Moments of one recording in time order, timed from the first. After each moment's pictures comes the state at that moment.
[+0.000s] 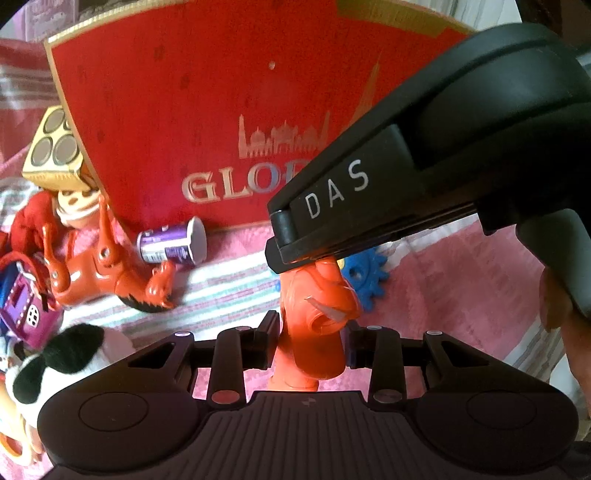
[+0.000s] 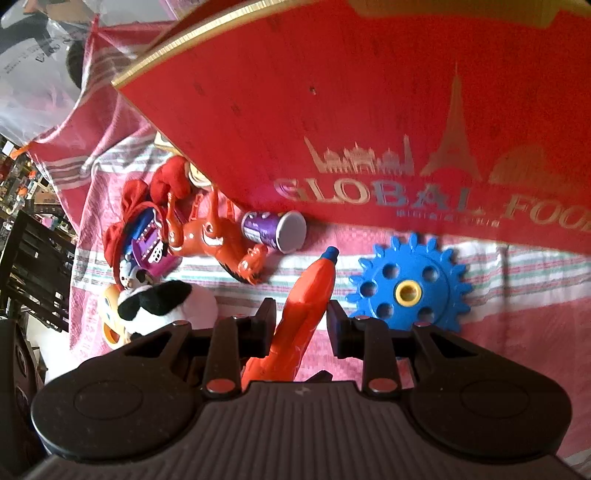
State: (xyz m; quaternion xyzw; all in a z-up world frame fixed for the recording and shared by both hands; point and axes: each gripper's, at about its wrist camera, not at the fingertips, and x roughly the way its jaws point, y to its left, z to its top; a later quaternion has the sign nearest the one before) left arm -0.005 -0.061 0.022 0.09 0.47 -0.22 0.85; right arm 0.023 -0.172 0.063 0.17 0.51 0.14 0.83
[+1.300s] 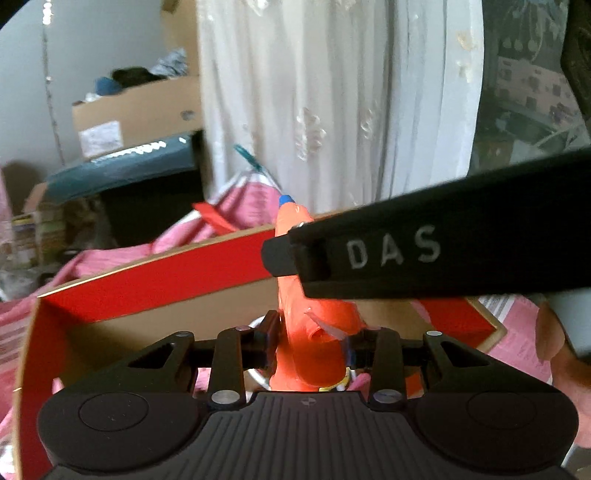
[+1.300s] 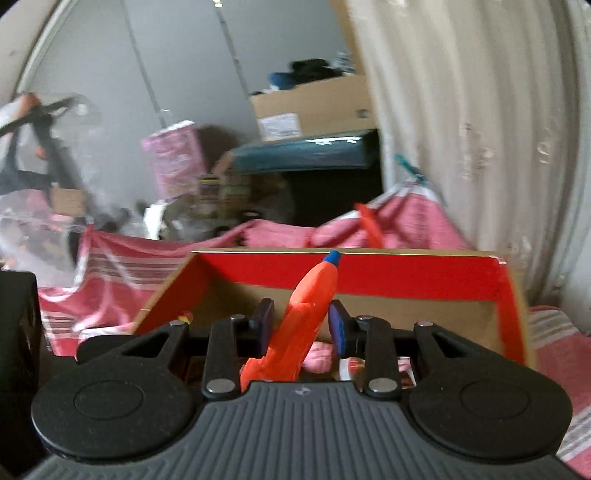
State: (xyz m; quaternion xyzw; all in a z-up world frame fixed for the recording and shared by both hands) left arm 0.134 -0.249 0.202 0.13 0.31 -0.31 0.89; right arm 0.103 -0.345 0.242 0.13 0.30 0.08 0.94
